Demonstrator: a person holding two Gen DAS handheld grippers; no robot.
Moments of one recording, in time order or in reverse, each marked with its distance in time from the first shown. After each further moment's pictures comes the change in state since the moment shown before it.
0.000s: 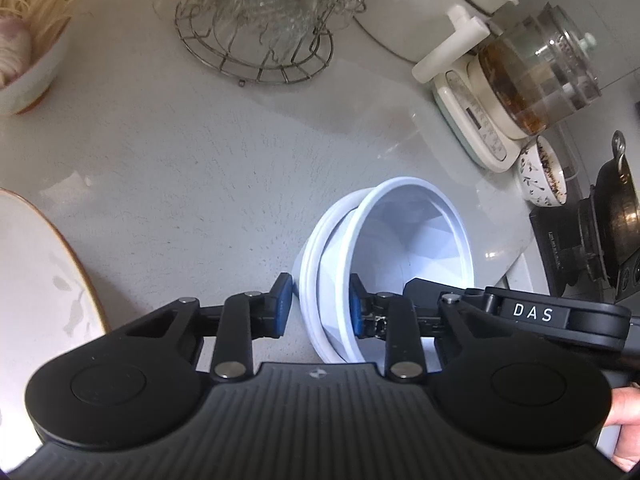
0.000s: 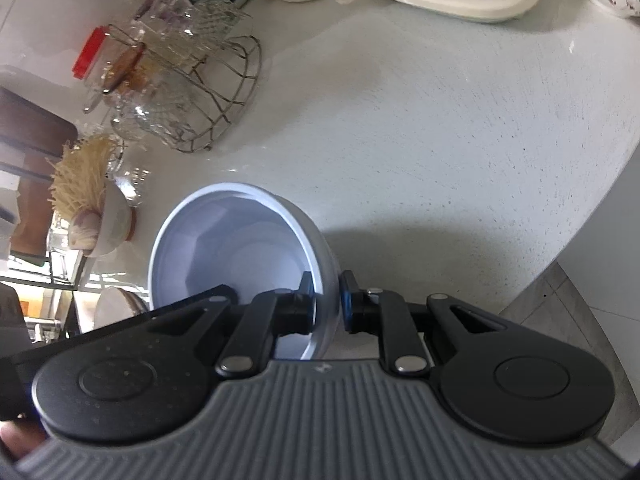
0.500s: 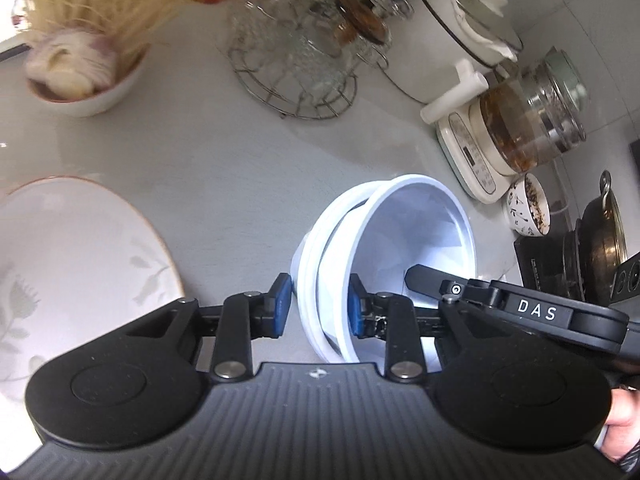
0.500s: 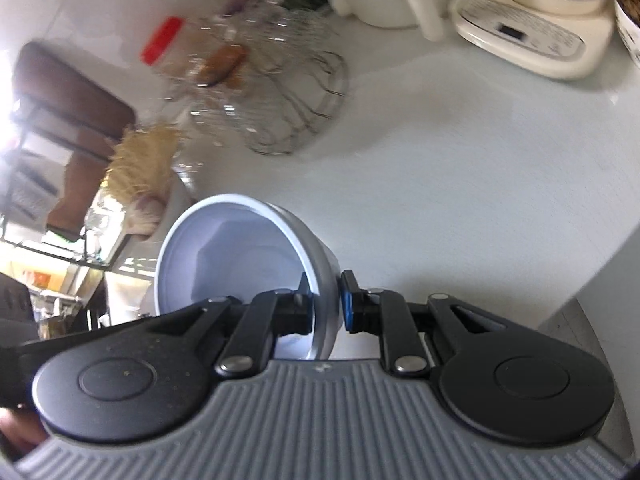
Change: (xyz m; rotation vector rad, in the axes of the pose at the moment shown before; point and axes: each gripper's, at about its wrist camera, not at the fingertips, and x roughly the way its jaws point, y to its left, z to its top) left arm -0.072 0.019 -0.002 -0.093 -0.046 0.008; right arm -0.024 0.056 0.001 -0.134 -0.023 0.081
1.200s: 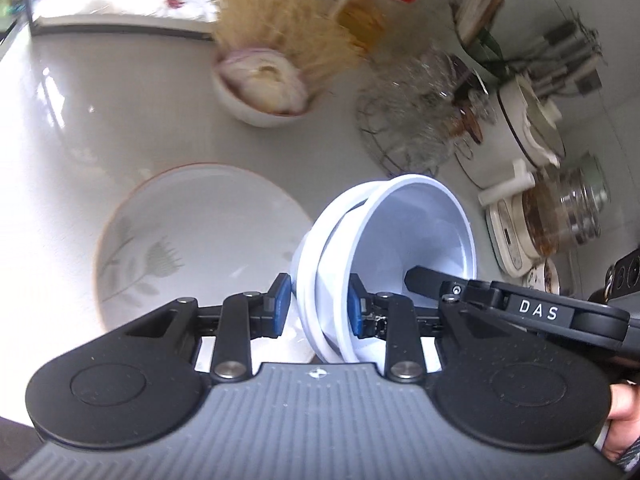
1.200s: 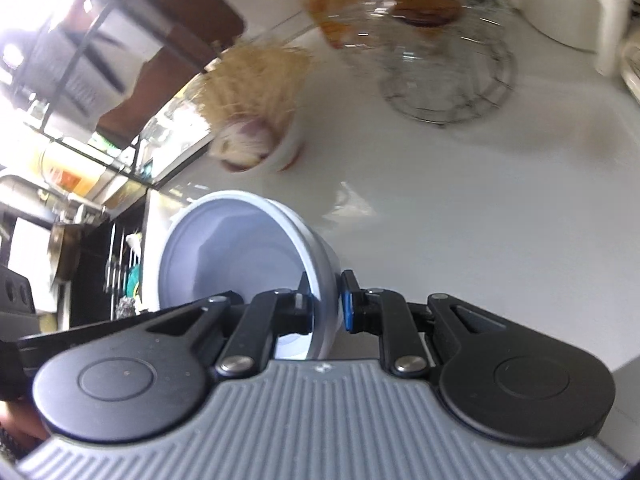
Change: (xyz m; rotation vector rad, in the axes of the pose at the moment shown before) left arm -0.084 0.106 -0.039 -0.252 -0.173 0.035; right arm 0.042 0.118 -0.008 -0.292 0.131 0.075
